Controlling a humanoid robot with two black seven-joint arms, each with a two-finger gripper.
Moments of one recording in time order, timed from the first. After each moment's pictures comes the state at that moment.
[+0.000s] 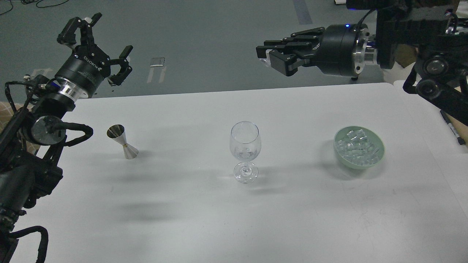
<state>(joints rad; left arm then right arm) -0.65 0.40 -1.25 -0.89 0.39 -0.49 -0.06 1.11 -0.63 0.62 1.56 -1.68 0.49 0.13</state>
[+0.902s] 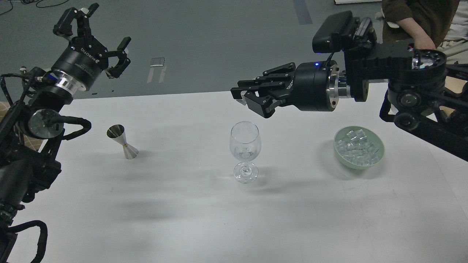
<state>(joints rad) -0.68 0.41 -1.26 -0.89 0.38 -0.49 -0.06 1.08 -0.57 0.53 1.66 -1.69 0.49 0.11</state>
